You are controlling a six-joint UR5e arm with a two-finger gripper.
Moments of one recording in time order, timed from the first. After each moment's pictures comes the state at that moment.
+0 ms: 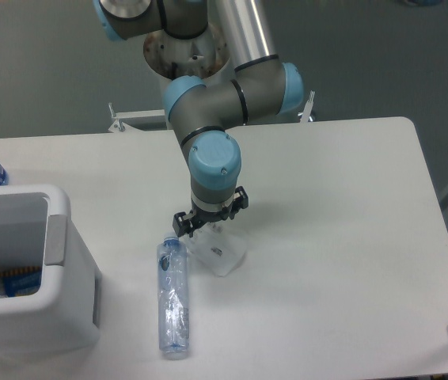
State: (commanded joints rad) arm 2.36 -1.94 -1.81 -1.07 1.56 -0.08
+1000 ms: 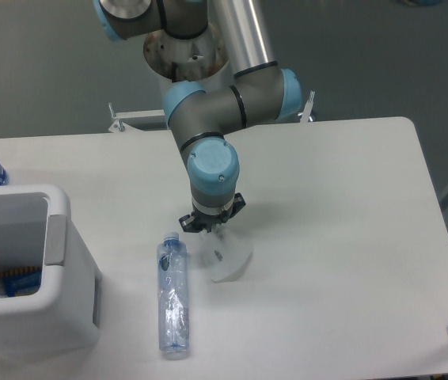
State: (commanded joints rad) arm 2.36 -1.93 -1.79 -1.07 1.60 -0.07
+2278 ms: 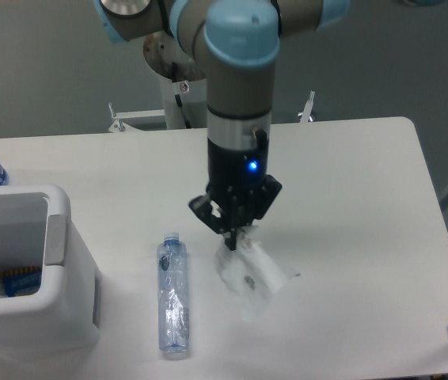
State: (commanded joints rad) arm 2.34 -1.78 -1.36 -1.00 1.29 -0.13
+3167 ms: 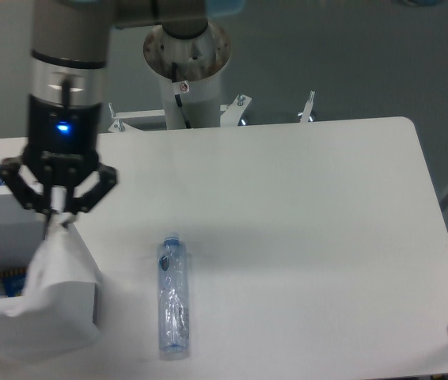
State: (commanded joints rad) arm 2.03 -1.77 -1.39 -0.97 1.29 -0.12
